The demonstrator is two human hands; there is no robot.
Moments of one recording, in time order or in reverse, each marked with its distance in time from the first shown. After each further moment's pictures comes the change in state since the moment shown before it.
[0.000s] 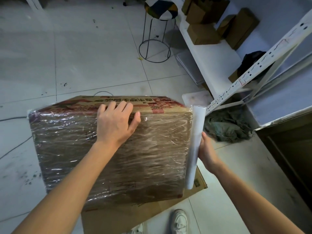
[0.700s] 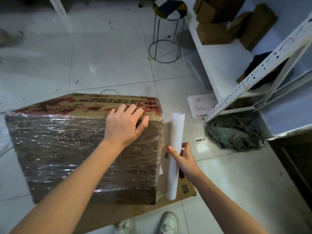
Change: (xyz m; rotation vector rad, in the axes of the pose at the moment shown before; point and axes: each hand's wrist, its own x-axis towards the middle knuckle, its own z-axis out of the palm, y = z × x) left_hand 0.018 0.102 0.005 0.044 -0.079 -0.008; right_hand 0.011 0.029 -0.032 -0.104 -0.157 -0.081
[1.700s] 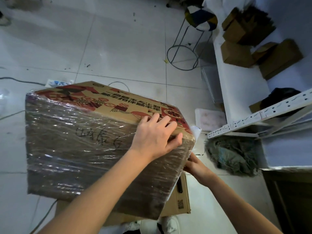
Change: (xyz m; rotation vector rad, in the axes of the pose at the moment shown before) left_hand 0.000 -0.002 0.009 -0.106 0.166 -0.004; right_hand 0.046 -0.036 -0.004 -0.121 -0.343 0.077
